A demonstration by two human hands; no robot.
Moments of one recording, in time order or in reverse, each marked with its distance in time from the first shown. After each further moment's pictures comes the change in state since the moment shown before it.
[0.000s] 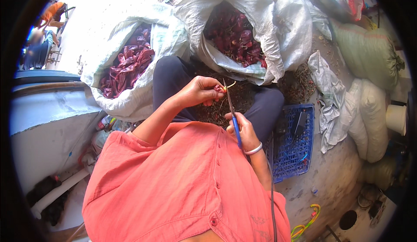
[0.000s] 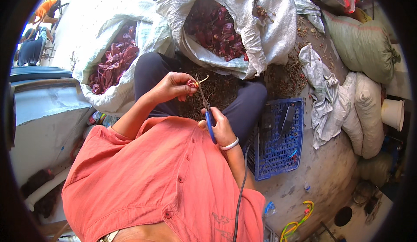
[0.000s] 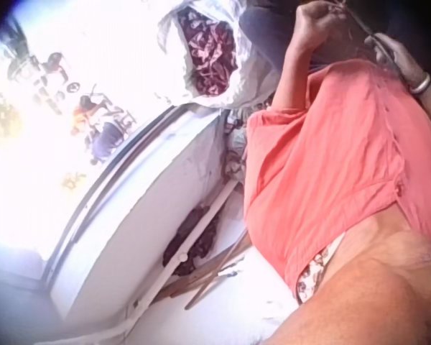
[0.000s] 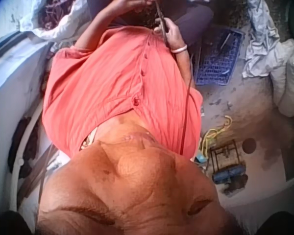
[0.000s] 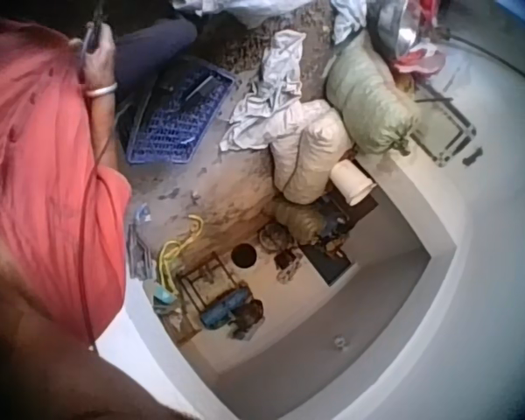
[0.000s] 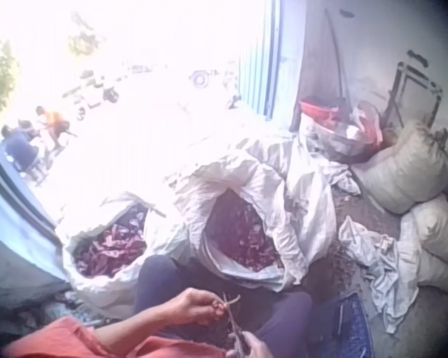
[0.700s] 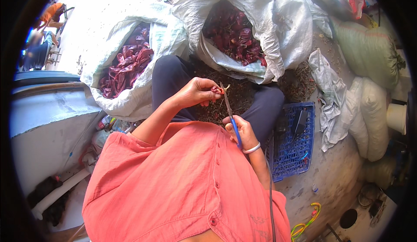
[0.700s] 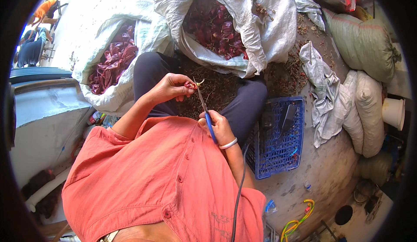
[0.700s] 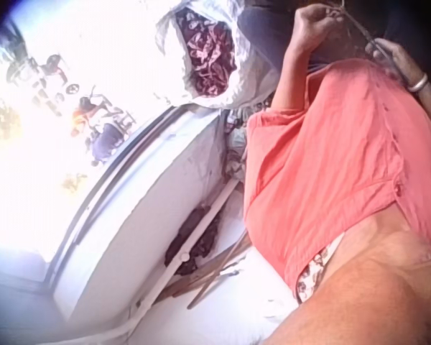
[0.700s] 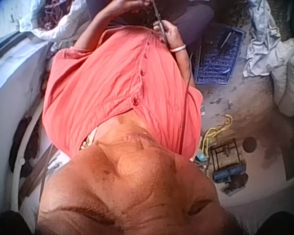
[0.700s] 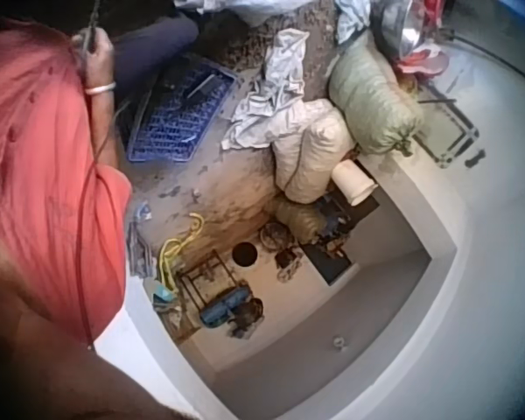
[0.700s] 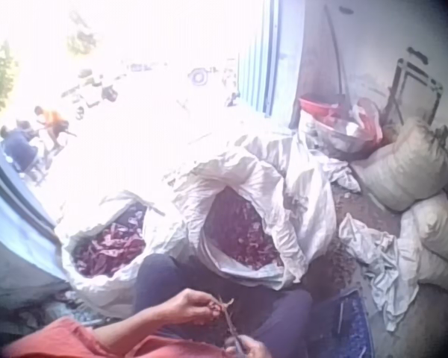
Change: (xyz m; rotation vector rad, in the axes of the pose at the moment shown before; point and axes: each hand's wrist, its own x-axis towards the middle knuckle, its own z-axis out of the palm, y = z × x) left_hand -0.001 -0.008 -0.002 -0.010 0.016 -0.062; right_hand -0.005 -0.002 -0.004 -0.068 -0.017 0.174
